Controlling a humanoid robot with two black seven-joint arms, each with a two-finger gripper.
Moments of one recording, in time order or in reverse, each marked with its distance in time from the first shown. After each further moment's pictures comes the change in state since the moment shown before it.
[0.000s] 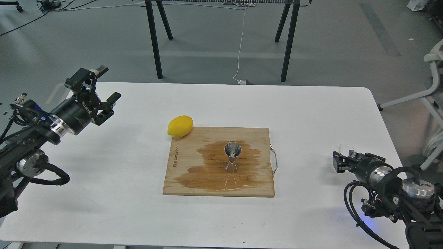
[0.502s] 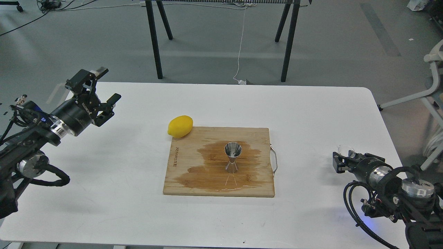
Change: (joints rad) left arm 0.007 -0.002 0.000 0.000 0.000 0.000 0.000; right arm 0.001 0.000 -0.001 0.000 -0.002 -0.004 -0.001
